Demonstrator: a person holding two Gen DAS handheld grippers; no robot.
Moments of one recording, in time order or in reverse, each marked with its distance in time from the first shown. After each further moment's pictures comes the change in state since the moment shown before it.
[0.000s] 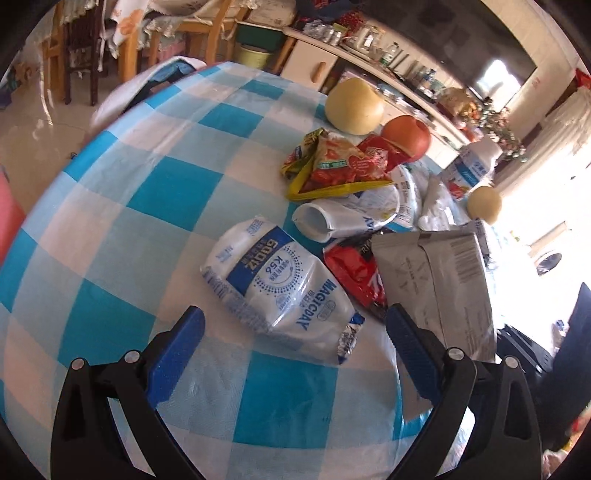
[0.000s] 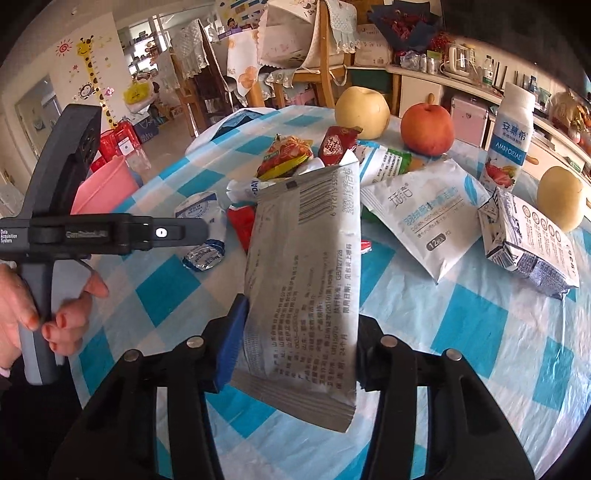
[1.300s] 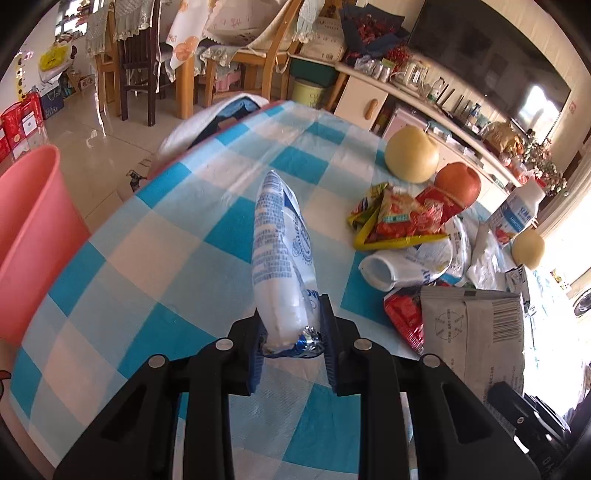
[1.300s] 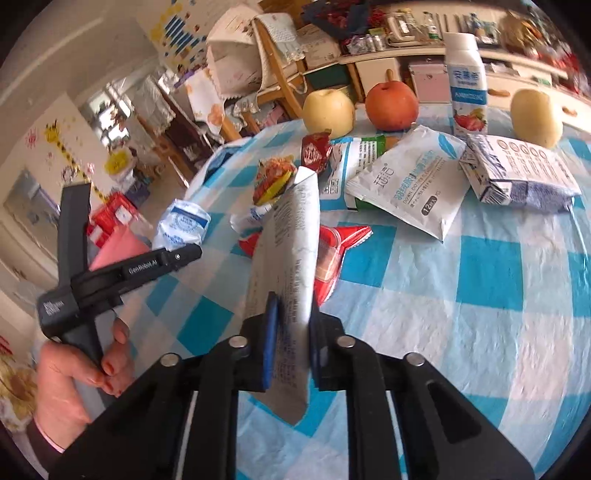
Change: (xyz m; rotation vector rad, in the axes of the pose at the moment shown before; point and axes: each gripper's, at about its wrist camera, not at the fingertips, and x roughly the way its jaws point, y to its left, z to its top) left arm -0.026 0.020 0.007 -0.083 -0.152 0.180; right arm -0.030 -0.008 -0.007 0.323 -0.106 0.058
